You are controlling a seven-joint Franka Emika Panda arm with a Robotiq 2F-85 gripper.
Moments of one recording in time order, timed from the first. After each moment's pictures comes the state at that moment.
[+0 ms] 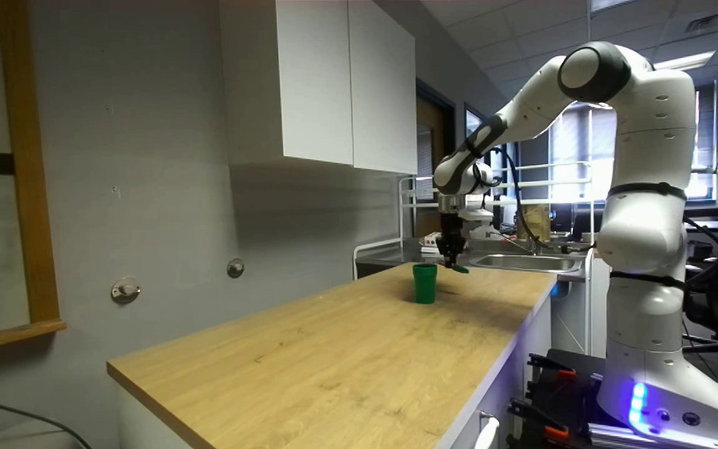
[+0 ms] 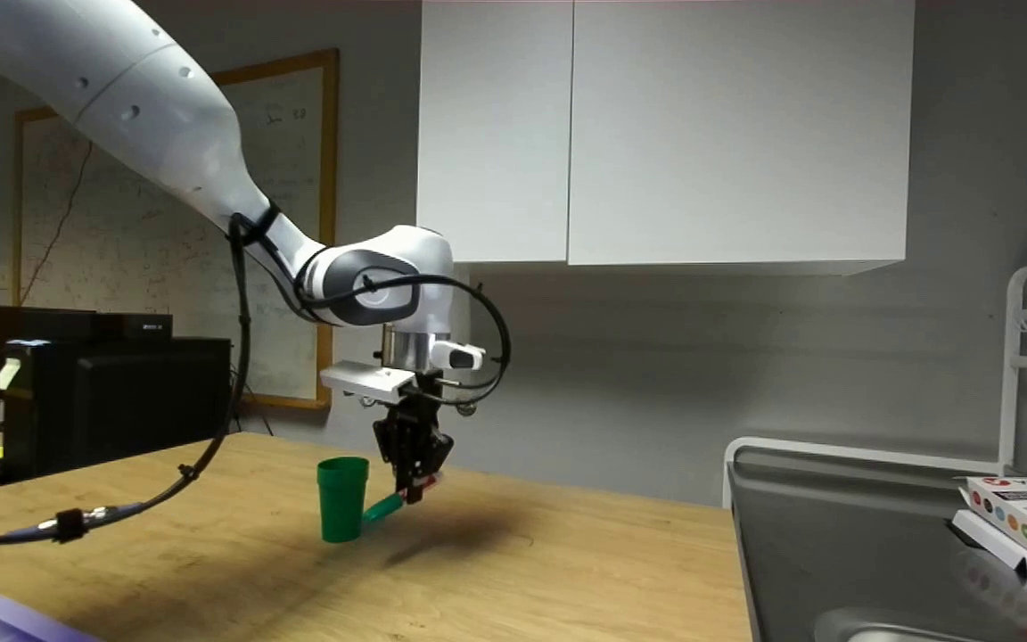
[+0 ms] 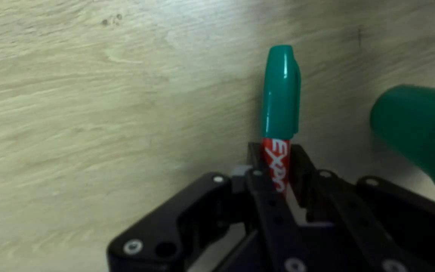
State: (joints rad) arm -0.23 -0.08 -0.22 -2.29 0.03 2.23 -0.20
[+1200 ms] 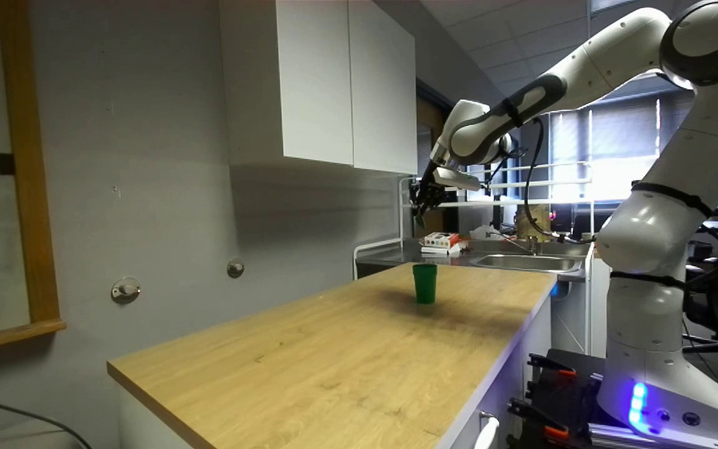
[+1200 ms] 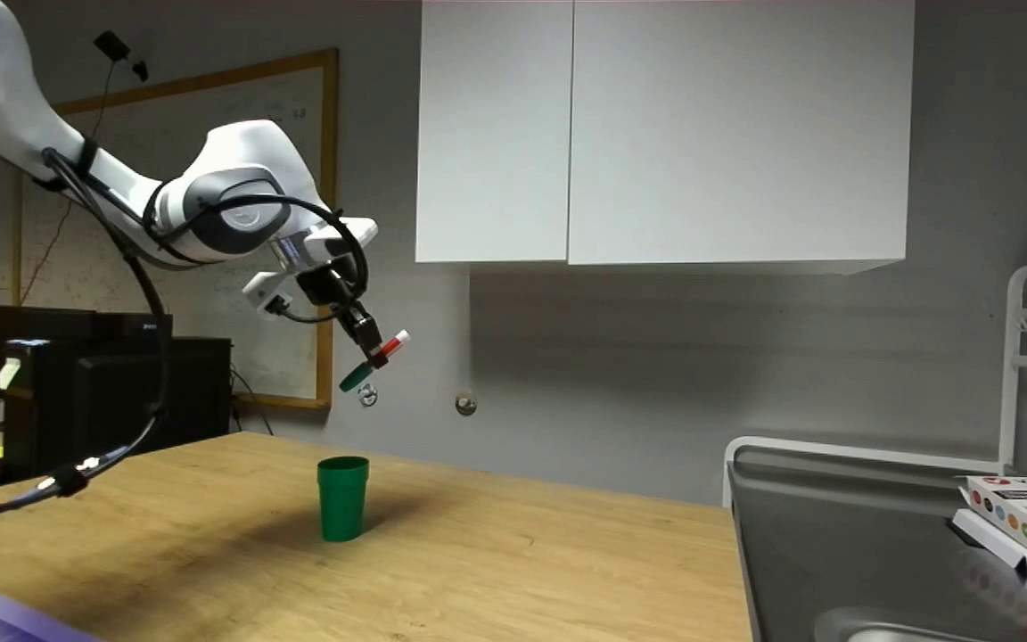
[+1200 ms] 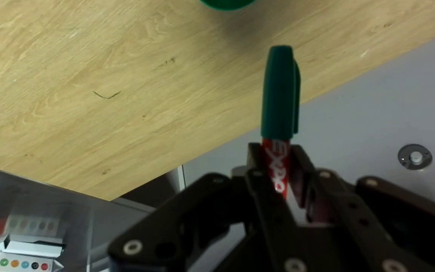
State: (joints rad) arm -0.25 -0.51 0.05 -2.52 -0.06 2.65 0.48
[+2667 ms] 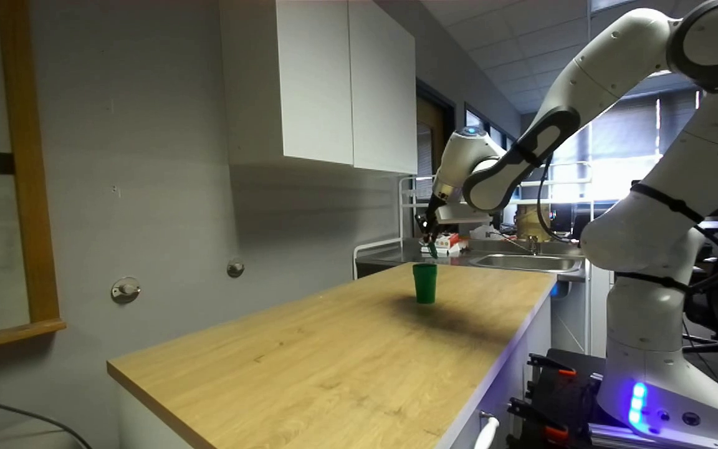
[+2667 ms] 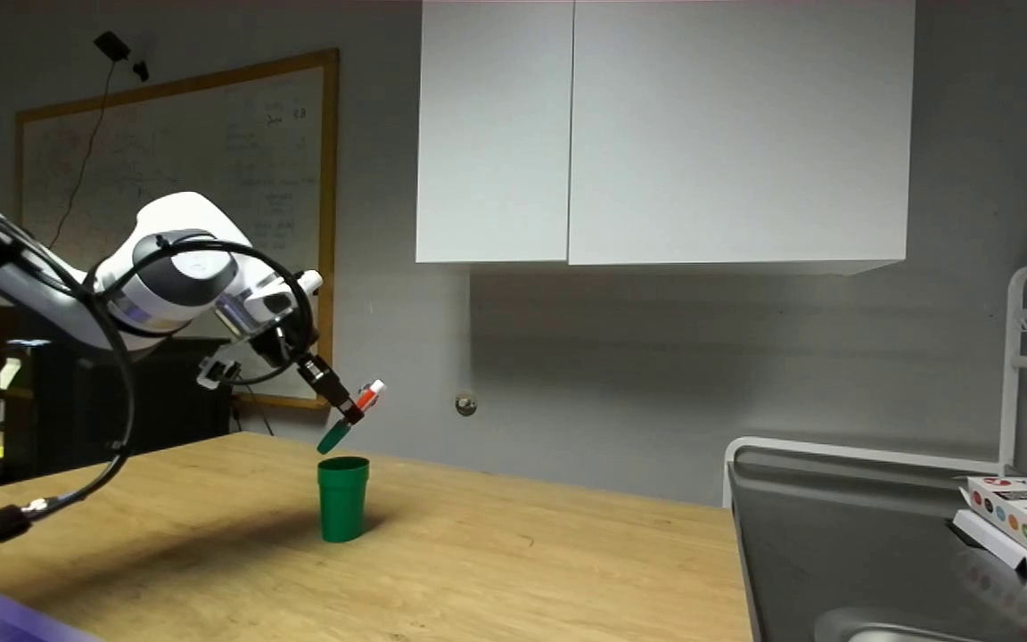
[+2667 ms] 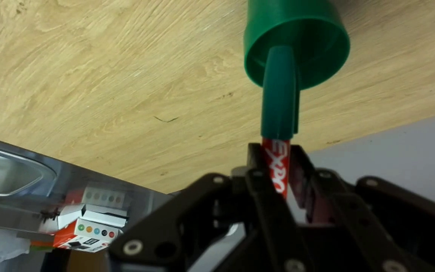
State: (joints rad) arm -0.56 -0.59 0.43 -2.74 -0.35 2.79 0.87
